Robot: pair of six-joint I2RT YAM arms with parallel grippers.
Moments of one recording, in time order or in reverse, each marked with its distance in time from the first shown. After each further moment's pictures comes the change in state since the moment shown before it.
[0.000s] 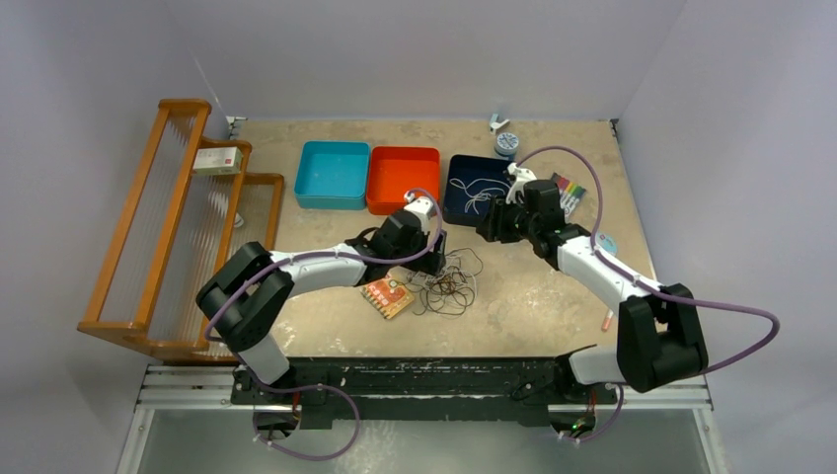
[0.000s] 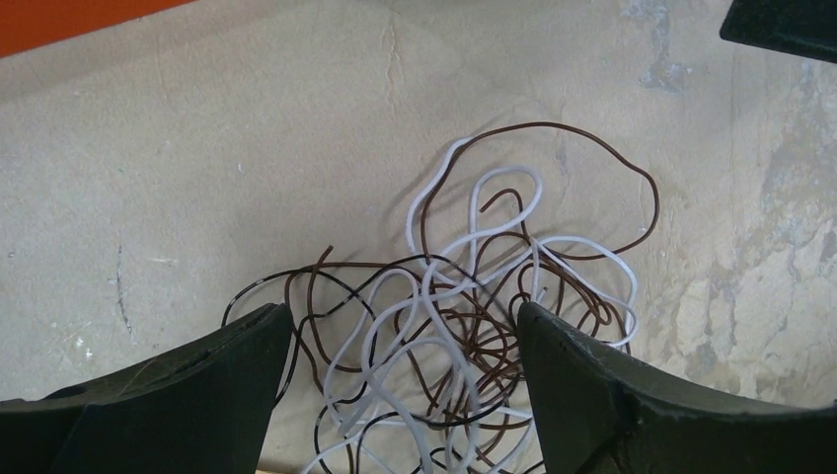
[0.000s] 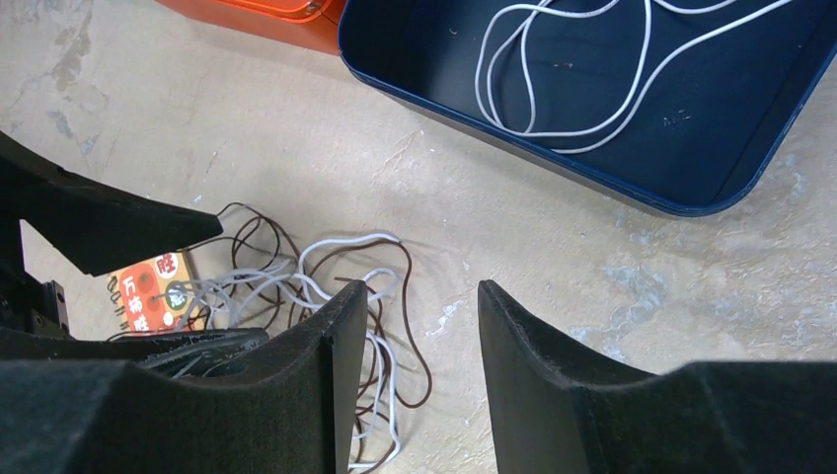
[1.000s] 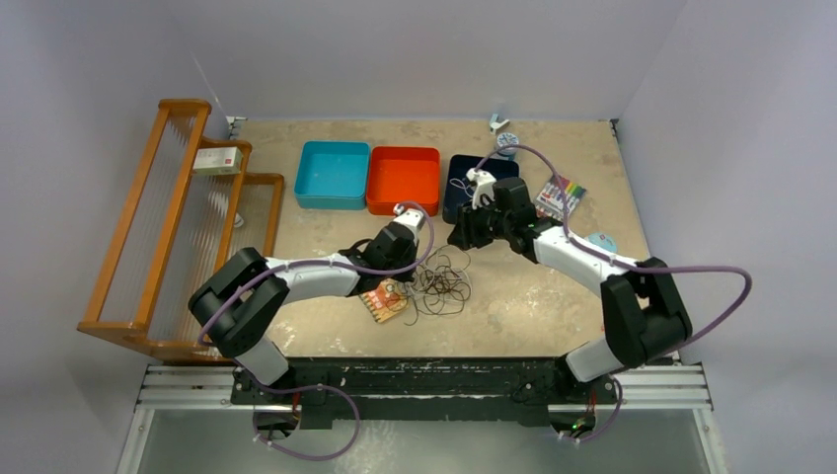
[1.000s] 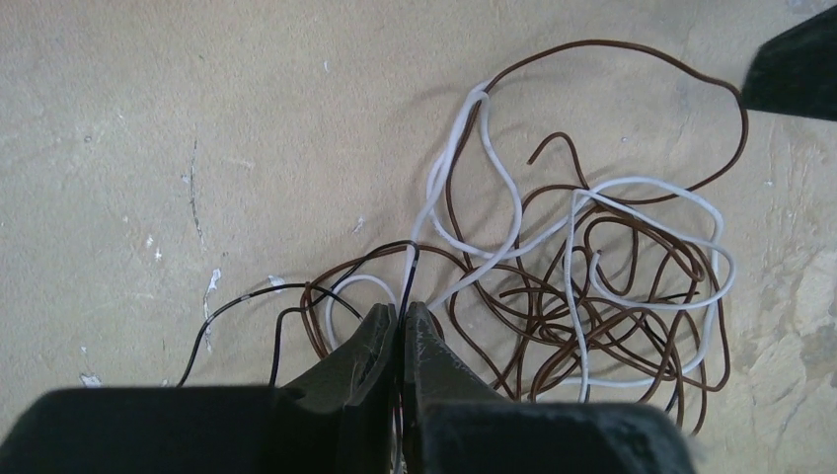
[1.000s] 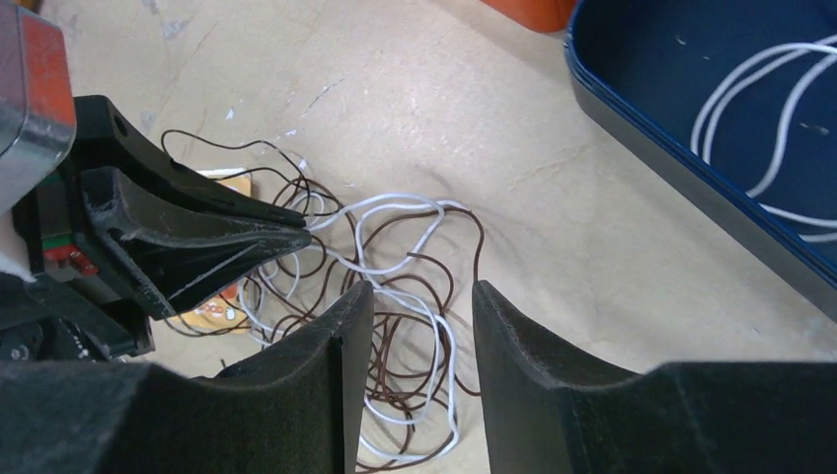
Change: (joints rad) left arm -0.006 -0.044 -0.101 -0.024 -0.093 0.005; right arm 0.139 0.108 0.068 0.014 -0.124 -0.090
